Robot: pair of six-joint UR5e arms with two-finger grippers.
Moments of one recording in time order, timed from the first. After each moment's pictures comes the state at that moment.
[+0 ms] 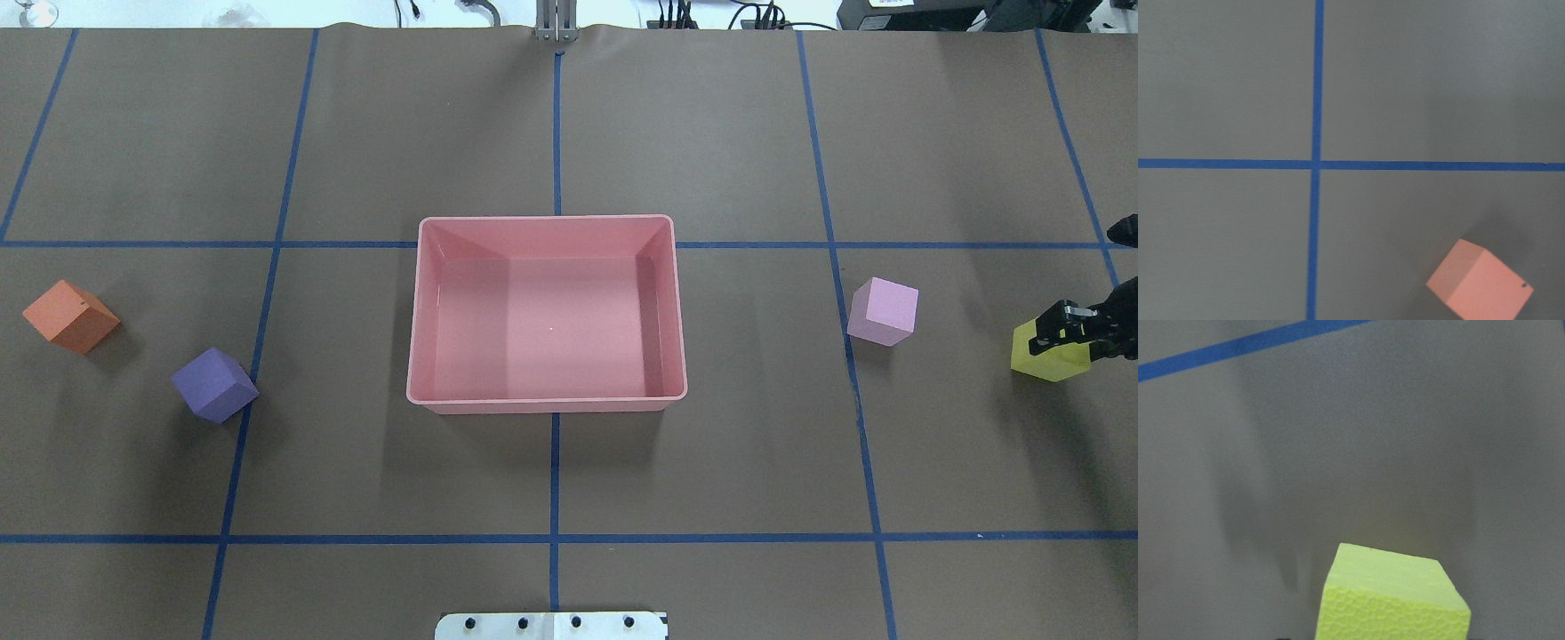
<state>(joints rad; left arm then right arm) -1.38 -1.52 -1.63 -1.96 -2.41 -0.40 1.07 -1.71 1.64 -1.05 2.31 0.87</state>
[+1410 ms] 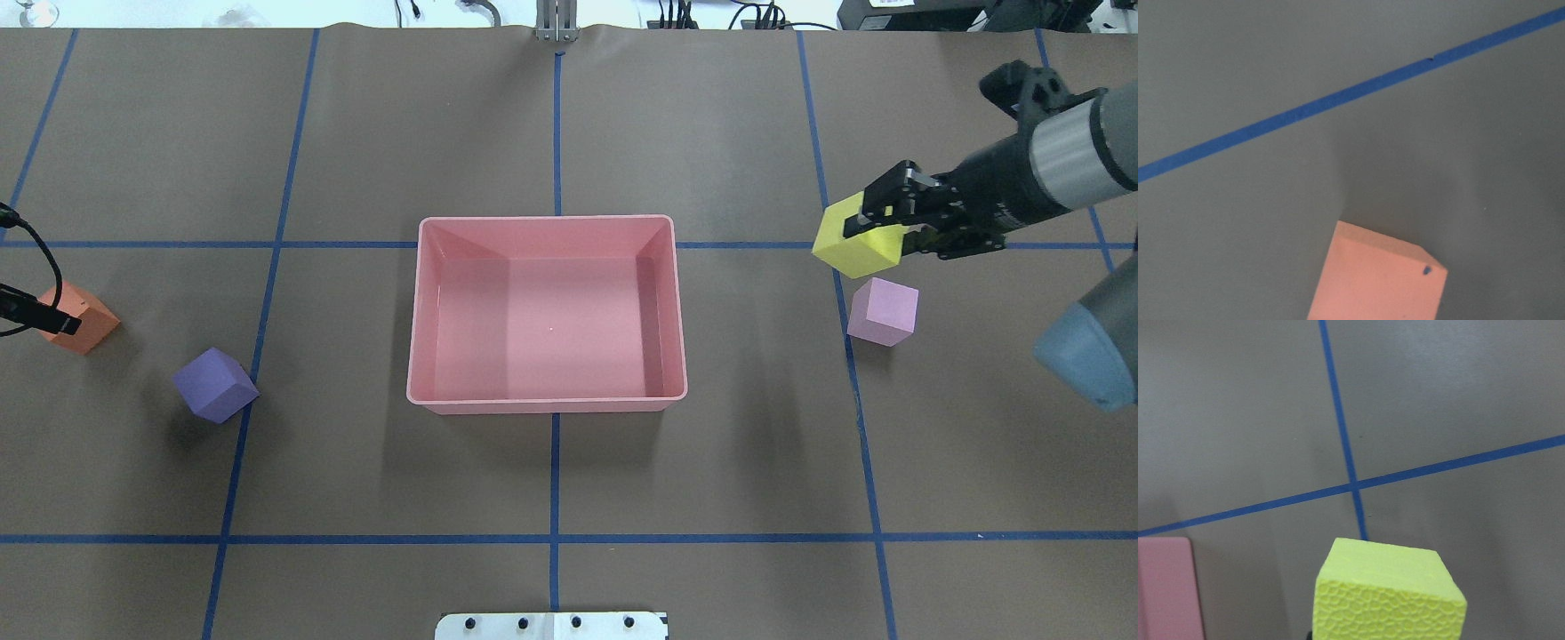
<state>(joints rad) -1.06 -1.51 -1.60 -2.20 -2.23 -0.36 0.96 -1.37 1.95 -1.09 2.34 1.42</state>
